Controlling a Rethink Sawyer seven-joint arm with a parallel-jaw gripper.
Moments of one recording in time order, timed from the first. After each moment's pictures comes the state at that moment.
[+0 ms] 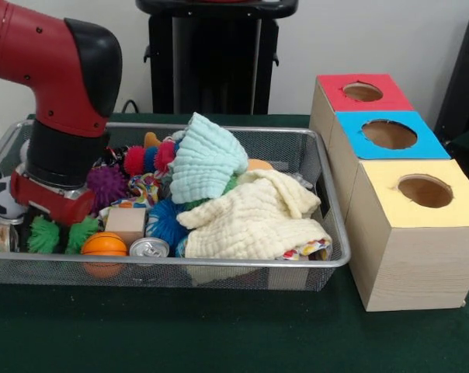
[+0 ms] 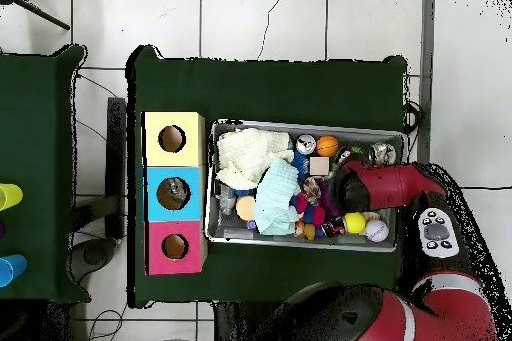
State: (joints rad) arm -0.53 -0.33 0.03 1.31 -0.81 0.22 2.41
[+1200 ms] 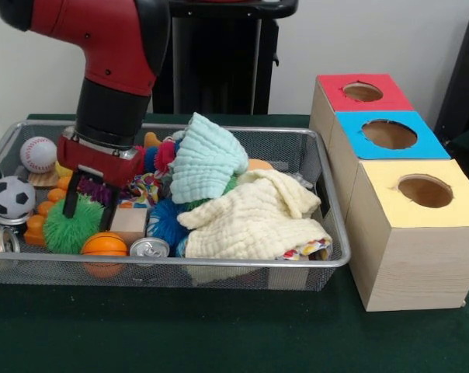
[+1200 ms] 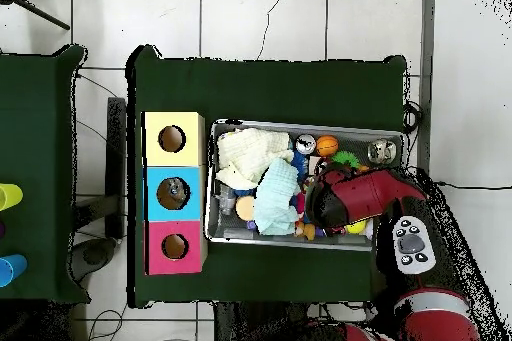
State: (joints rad) arm -0.45 -0.48 0.04 1.47 -0.90 0.22 2.41
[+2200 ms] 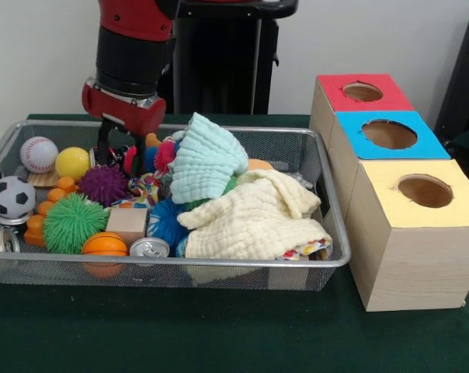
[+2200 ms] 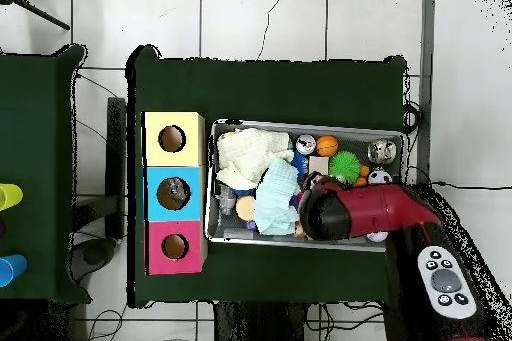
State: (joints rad) arm -0.58 -0.66 0.20 1.68 -0.73 0.43 2.40
